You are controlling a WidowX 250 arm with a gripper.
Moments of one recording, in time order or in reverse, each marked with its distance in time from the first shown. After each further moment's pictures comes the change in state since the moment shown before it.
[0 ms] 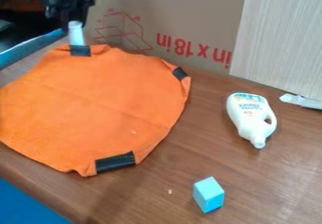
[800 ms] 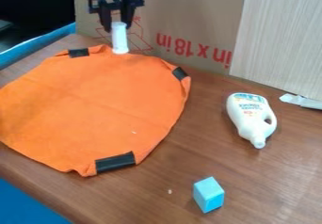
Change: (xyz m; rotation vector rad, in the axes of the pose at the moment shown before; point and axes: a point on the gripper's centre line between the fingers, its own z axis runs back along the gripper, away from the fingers) arm -0.089 -0.036 0.053 -0.069 0.104 -0.278
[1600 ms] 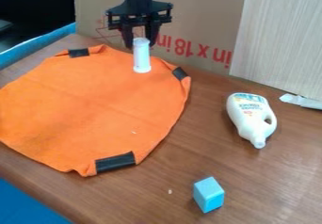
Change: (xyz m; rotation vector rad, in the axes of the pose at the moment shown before) arm -0.071 -0.009 0.022 -0.077 -0.039 -0.150
